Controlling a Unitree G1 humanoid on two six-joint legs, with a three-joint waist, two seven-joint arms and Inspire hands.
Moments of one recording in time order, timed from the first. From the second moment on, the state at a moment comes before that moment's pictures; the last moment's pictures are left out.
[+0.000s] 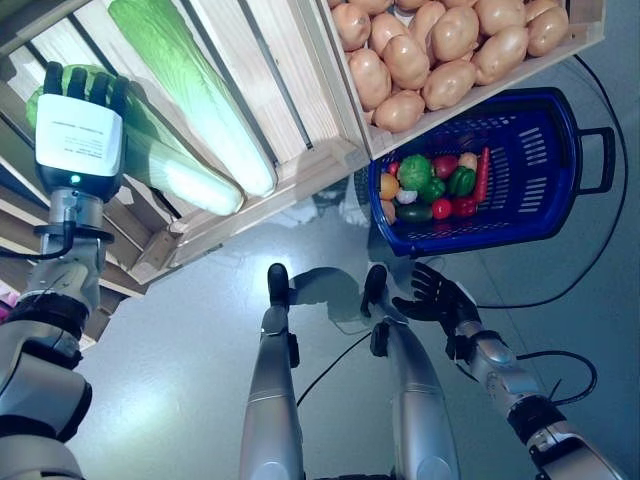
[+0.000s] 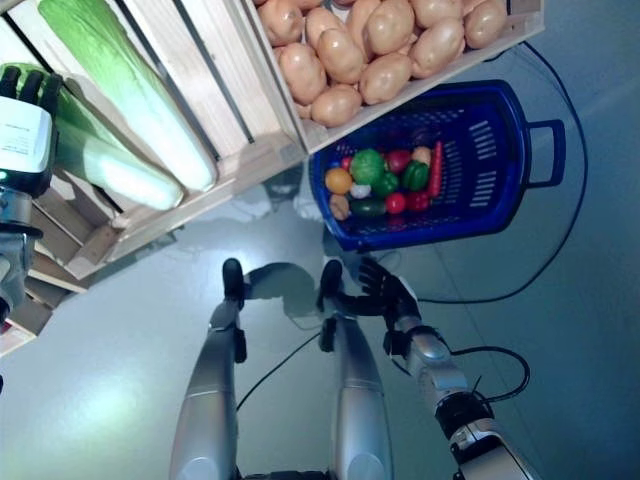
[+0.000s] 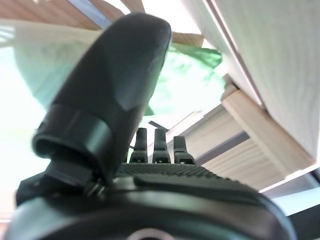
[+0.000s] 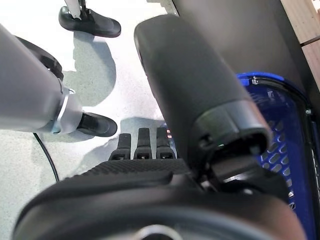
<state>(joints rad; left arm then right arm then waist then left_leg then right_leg) -0.86 1.02 -0.58 0.93 0.81 0.14 0.81 -0.35 -0.43 0.36 0.66 0.63 -0.14 0.03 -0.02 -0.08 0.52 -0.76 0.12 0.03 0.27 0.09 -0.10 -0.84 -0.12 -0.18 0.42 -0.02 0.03</state>
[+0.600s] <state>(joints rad) -0.91 1.02 -0.58 0.95 0.79 0.14 0.84 -0.35 -0.43 0.36 0.66 0.64 -0.15 0.02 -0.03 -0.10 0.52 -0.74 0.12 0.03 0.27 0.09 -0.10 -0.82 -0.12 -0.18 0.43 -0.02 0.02</state>
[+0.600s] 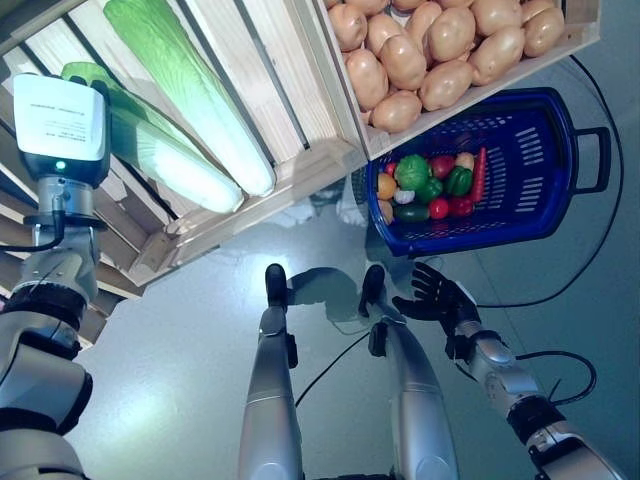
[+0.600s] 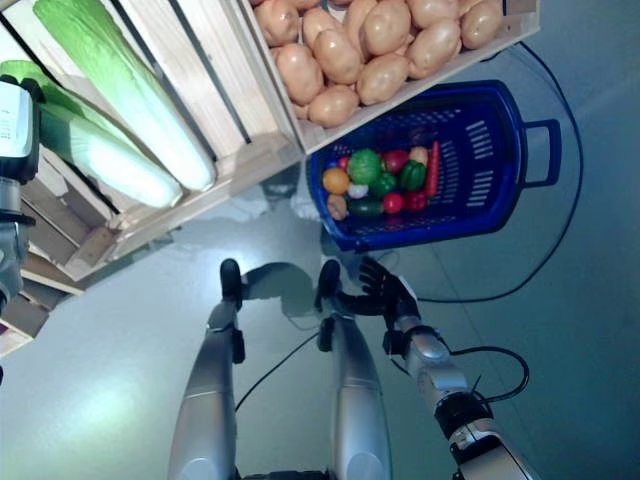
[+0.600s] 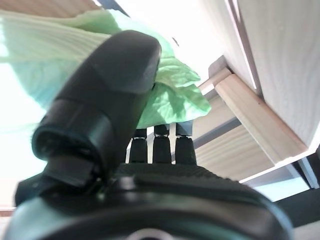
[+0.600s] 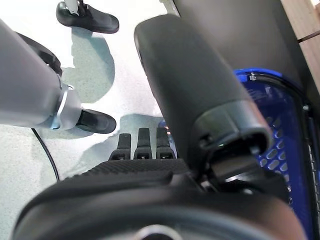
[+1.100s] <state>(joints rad) -0.71 1.00 -0.39 0.71 0.59 -0.05 0.88 -0.28 -0.39 0.37 0.66 0.64 -0.16 0.02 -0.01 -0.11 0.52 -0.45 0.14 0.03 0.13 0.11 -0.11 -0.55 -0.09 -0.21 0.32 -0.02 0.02</state>
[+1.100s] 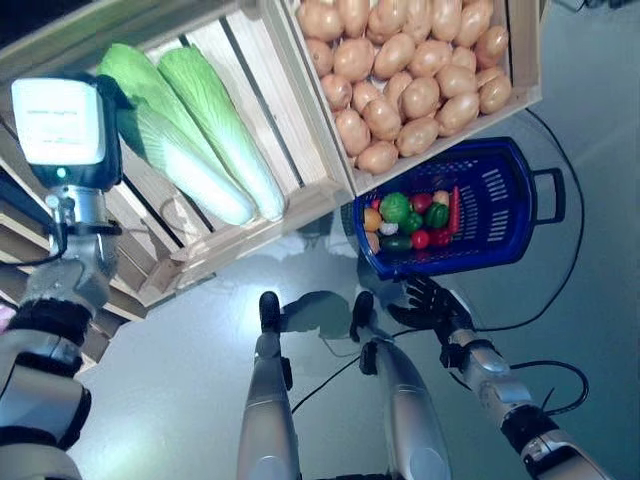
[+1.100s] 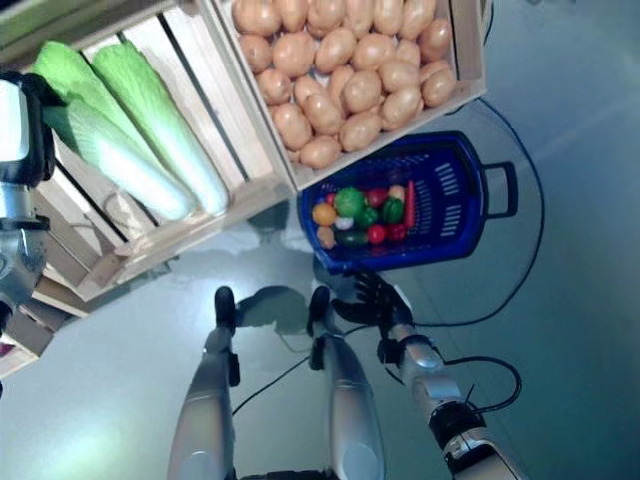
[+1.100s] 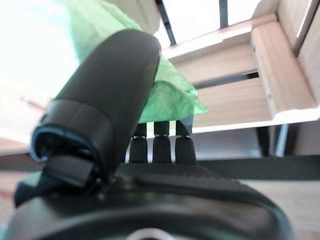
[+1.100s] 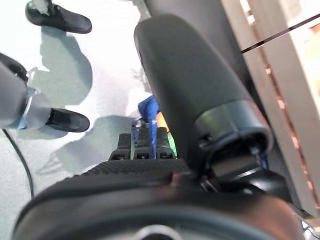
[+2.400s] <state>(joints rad) -0.12 0.46 -0.14 0.33 -0.20 -0.01 0.30 -0.08 -0.53 0.21 -0.07 0.59 -0.08 0.30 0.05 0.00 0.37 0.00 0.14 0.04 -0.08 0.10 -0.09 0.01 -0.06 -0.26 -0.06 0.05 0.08</state>
